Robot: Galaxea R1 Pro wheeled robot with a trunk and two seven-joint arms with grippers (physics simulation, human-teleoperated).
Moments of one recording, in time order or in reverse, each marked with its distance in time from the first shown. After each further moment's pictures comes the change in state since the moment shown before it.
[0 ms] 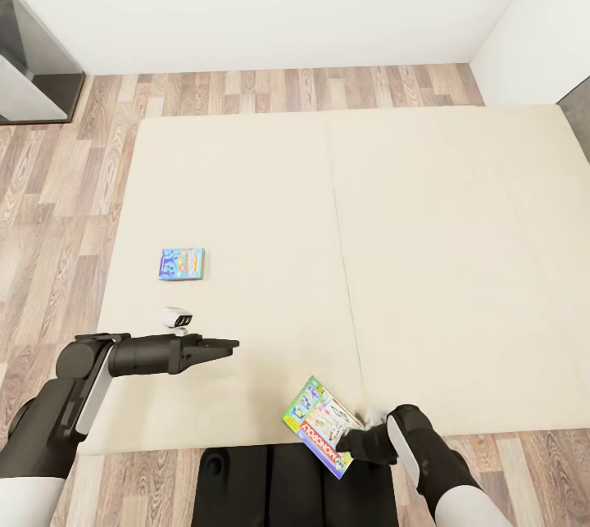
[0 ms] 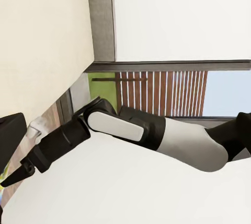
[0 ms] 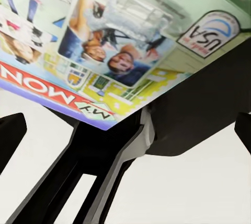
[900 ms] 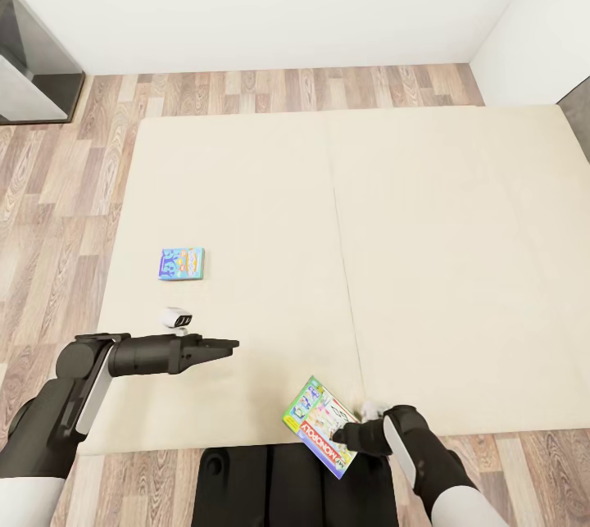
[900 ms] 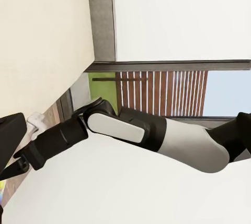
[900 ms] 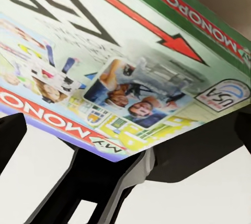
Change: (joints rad) left arm 0.000 0.000 0.000 0.000 -0.002 0.000 0.000; right arm 0.001 0.012 0.010 -0.004 0.011 -0.102 0.002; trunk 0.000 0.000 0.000
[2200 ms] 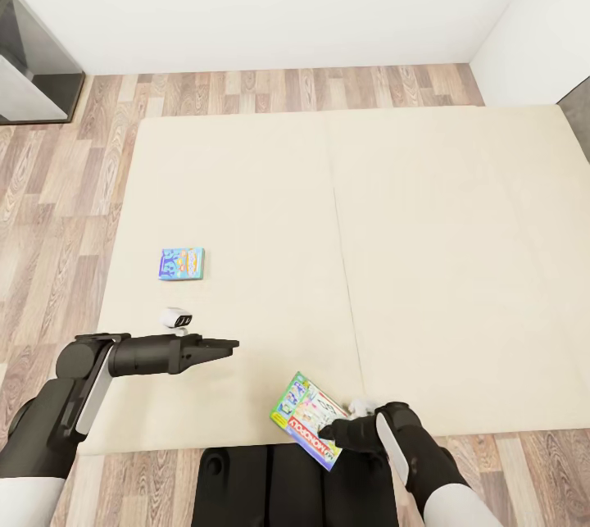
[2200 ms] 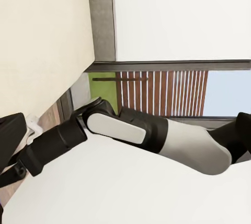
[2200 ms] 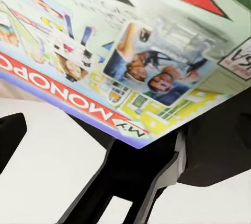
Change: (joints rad) left arm 0.000 0.000 0.000 0.000 -0.001 0.000 0.000; right arm -0.004 0.027 0.002 -0.011 -0.007 0.022 0.079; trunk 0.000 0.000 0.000
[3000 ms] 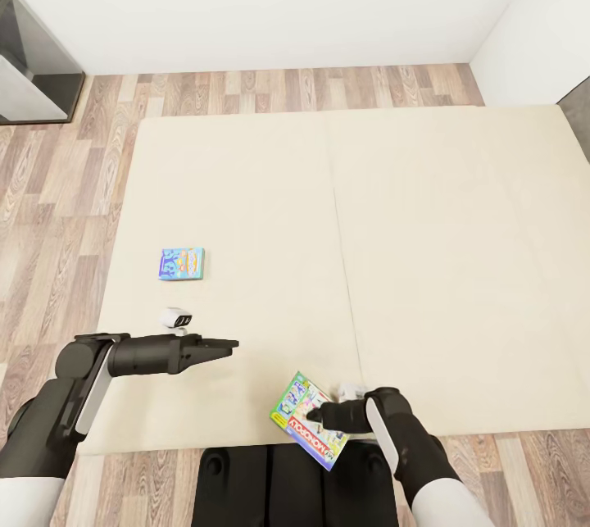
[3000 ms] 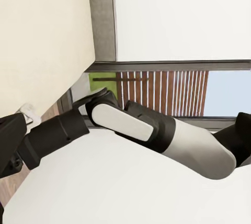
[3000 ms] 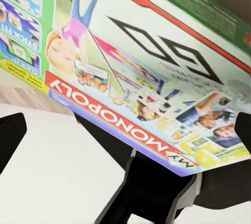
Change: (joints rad) left arm 0.000 0.002 0.001 0.000 0.000 0.000 0.000; right arm 0.000 0.047 0.009 -0.119 0.005 0.046 -0.002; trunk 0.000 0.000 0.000
